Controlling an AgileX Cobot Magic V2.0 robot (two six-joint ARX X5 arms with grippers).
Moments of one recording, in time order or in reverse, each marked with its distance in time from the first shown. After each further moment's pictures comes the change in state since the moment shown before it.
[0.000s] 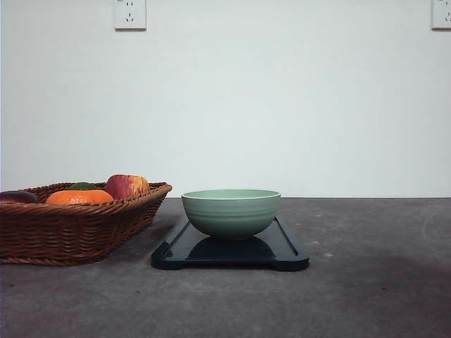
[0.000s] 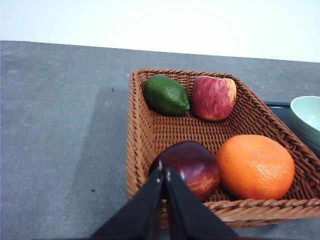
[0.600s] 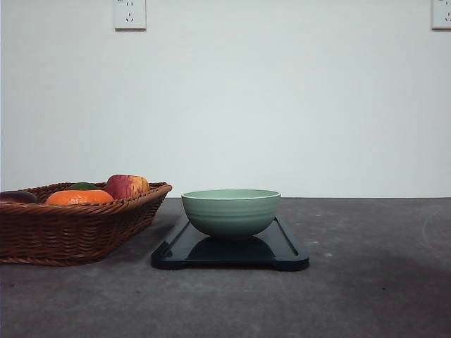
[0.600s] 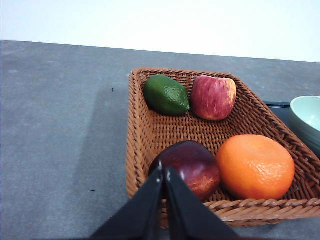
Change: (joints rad) left_arx 0.000 0.000 0.000 0.000 0.000 0.000; right_arx 0.000 0.000 0.000 0.000 0.000 0.000
